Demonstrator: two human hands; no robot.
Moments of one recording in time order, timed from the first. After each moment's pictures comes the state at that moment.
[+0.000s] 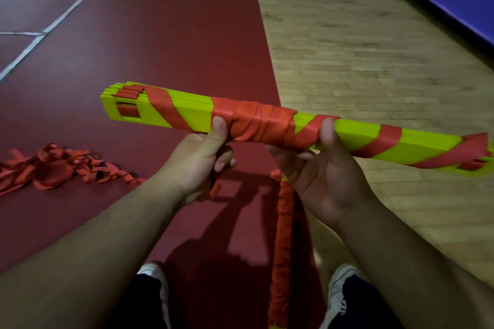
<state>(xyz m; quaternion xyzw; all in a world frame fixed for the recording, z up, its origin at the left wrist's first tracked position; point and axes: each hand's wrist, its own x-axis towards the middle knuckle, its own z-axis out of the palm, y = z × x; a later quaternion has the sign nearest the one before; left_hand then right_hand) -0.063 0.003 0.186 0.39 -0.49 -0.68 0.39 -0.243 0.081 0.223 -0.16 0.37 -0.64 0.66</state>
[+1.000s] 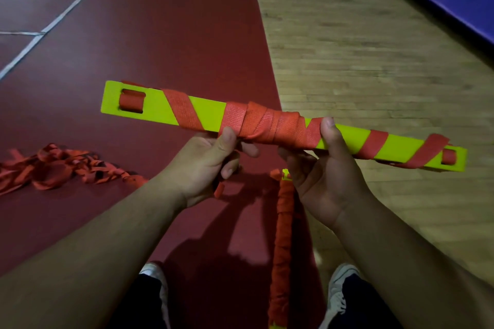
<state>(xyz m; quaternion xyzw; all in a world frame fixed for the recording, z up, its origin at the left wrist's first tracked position) -0.064 0.008 0.187 0.31 -0.54 -0.70 0.35 -0.242 0.078 0.225 -0.08 0.44 -0.65 0.61</state>
